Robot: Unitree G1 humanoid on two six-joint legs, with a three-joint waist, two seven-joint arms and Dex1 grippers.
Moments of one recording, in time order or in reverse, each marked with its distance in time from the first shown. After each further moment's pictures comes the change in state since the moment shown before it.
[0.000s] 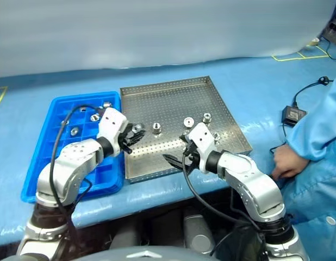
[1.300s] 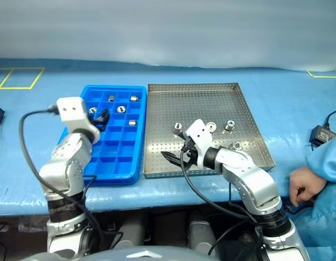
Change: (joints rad) left arm -0.138 -0.228 0.163 0.172 -0.008 -0.176 0.181; right arm -0.028 -0.008 0.019 0.060 -0.021 -0.018 -0.055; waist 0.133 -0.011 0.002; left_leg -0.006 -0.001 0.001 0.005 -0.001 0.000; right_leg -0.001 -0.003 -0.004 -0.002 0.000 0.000
